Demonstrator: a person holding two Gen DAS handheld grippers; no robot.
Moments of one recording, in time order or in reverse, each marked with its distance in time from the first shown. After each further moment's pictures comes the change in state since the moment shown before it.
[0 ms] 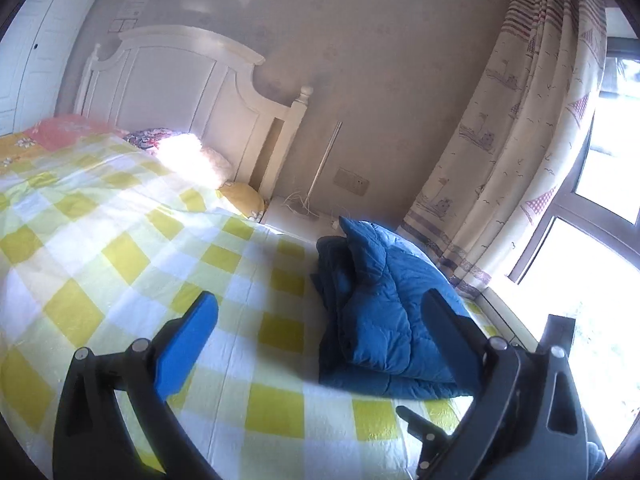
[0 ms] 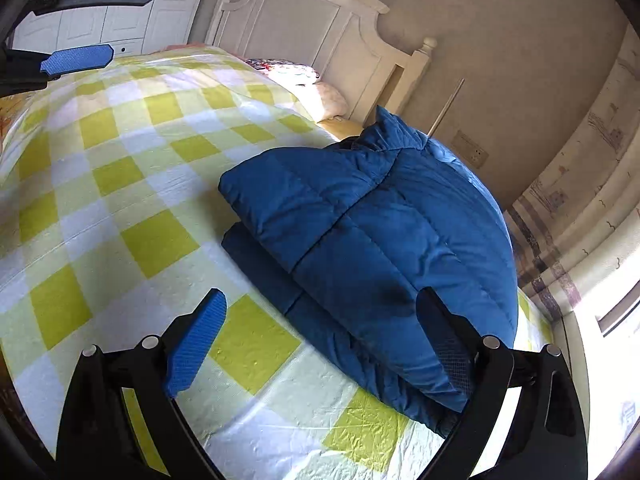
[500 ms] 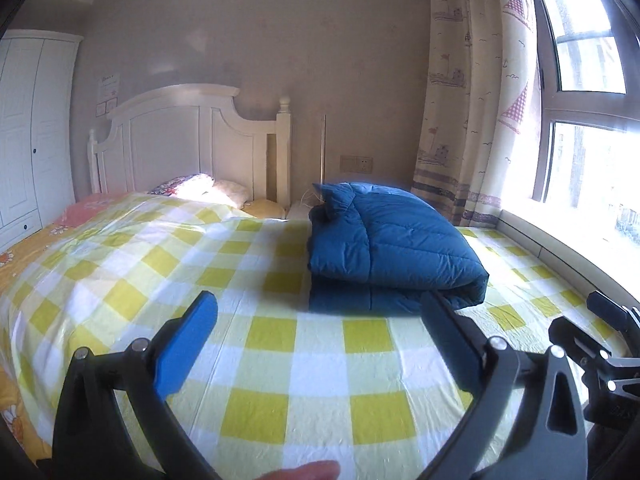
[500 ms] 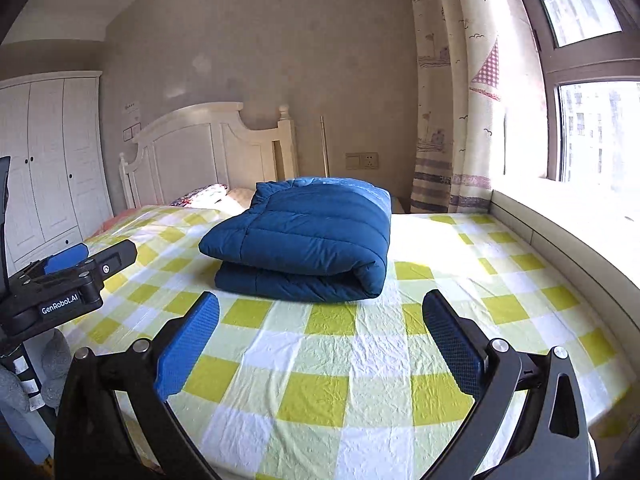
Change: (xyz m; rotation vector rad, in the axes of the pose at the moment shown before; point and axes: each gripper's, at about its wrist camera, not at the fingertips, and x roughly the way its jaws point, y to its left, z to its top) left arm -0.069 -0.096 -0.088 0.277 0.013 0.146; right arm -0.155 -0.029 -0.111 0.599 -0.276 -0.125
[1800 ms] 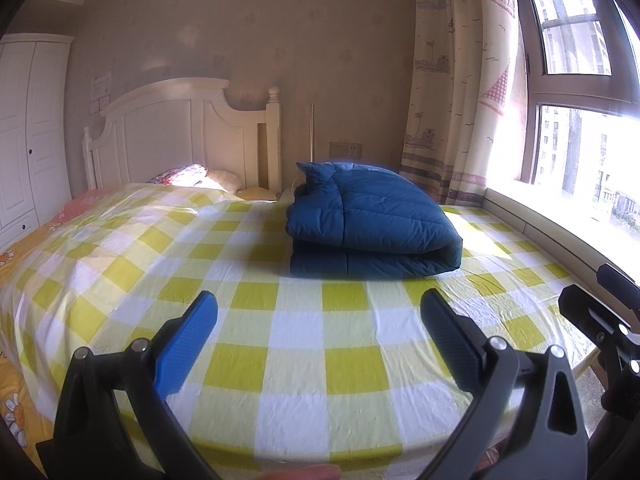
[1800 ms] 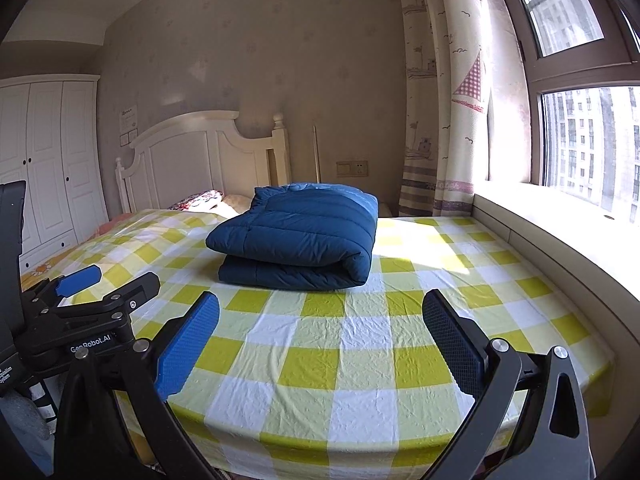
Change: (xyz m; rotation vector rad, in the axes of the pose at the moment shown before) left arm -0.030 -0.019 -0.029 0.029 0.013 -0.002; right arm -0.044 0.002 -0.013 -0.003 -0.050 -0.023
